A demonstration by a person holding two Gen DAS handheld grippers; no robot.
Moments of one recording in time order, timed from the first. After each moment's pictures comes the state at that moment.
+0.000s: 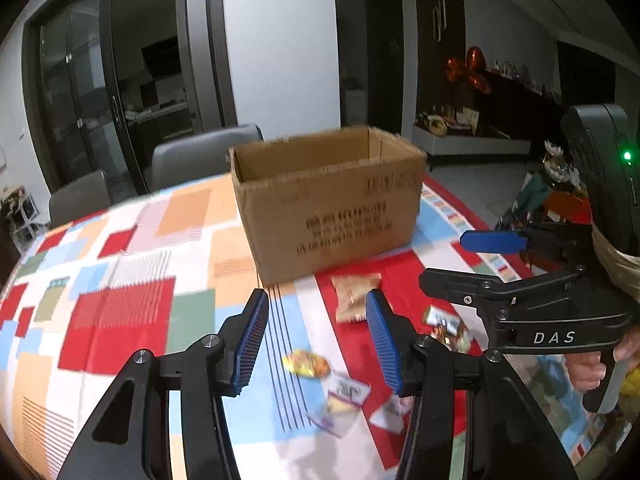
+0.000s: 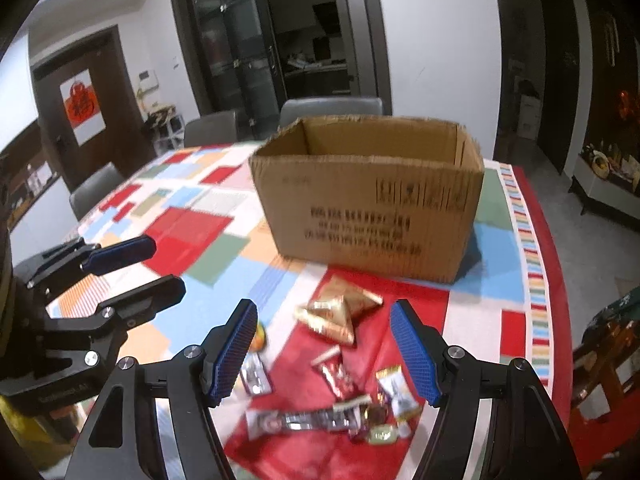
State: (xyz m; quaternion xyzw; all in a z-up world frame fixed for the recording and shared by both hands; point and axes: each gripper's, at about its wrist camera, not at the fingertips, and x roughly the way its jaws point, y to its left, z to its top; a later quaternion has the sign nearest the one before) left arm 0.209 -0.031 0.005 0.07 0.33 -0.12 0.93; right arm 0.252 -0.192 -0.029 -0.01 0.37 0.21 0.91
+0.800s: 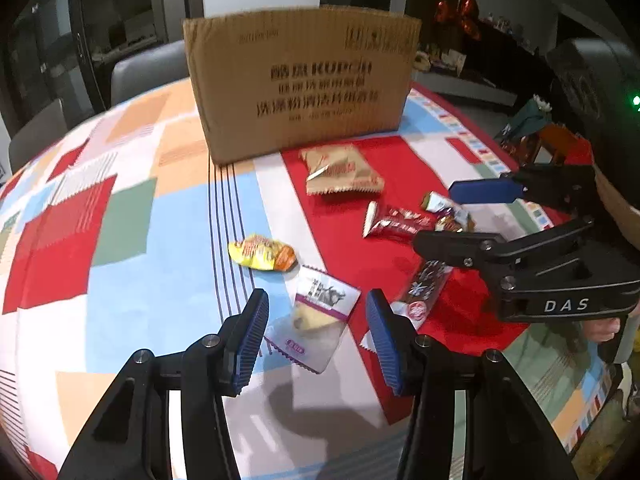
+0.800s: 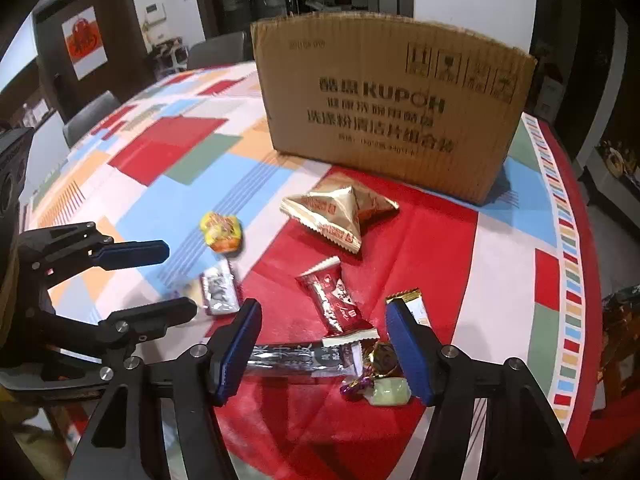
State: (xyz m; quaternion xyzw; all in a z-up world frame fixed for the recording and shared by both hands) left arm 0.216 -0.034 -0.094 0.06 0.45 -0.16 0.87; right arm 0.255 -0.179 -0.109 -0.08 0.45 0.22 0.86
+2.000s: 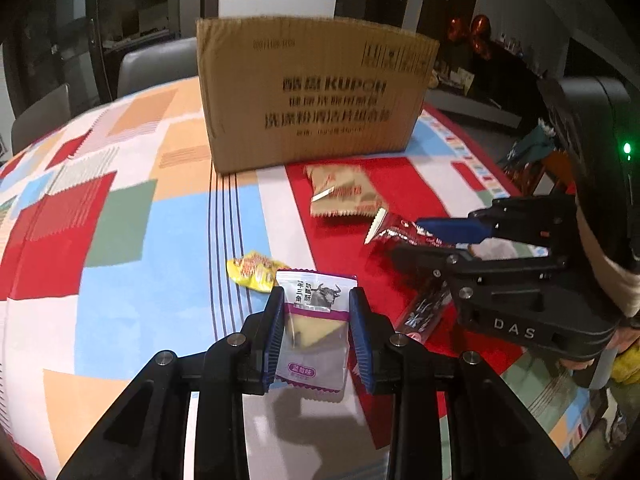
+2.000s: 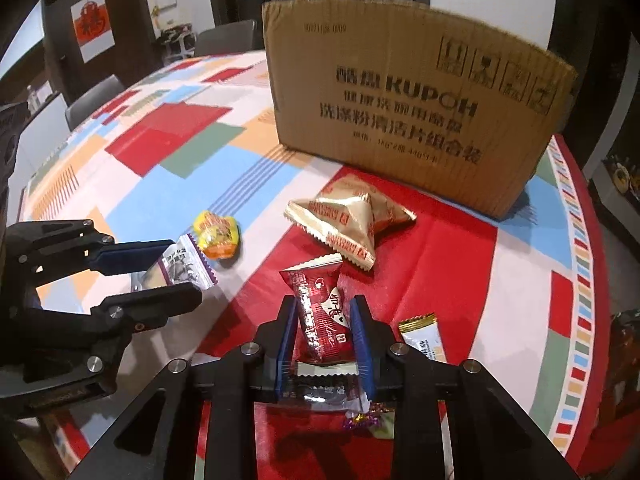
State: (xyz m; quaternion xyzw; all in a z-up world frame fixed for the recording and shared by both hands) left arm 0.222 -0.026 -0.079 0.02 0.44 -0.16 0.88; right arm 0.268 -0.163 -0.115 -0.10 0.45 0.23 0.86
